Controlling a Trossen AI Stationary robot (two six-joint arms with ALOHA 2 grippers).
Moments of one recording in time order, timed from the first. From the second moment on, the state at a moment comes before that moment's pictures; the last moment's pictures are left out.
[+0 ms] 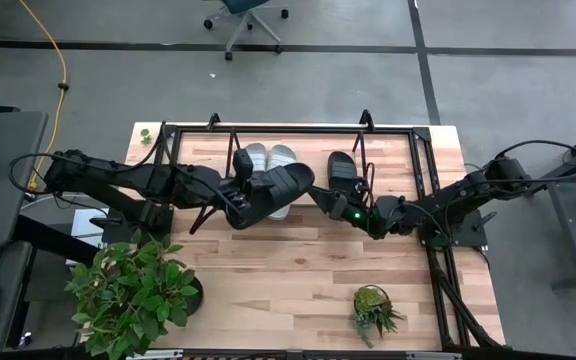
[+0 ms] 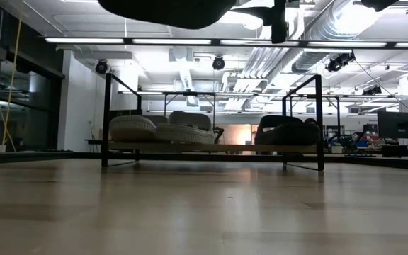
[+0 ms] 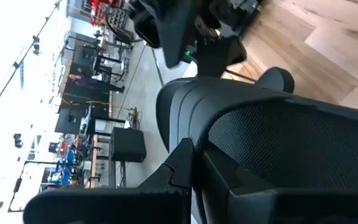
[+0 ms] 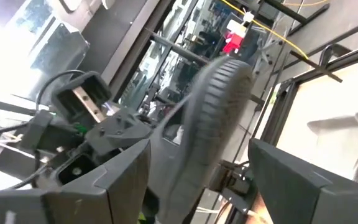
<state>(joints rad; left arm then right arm) -0.07 1.23 1.20 -0.35 -0.48 1.05 0.27 1.42 0.75 0.87 0.73 0.98</state>
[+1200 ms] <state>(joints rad) -0.09 1.22 1.20 -0.36 -0.38 1.03 0.23 1.42 0.75 0.86 0.68 0.97</state>
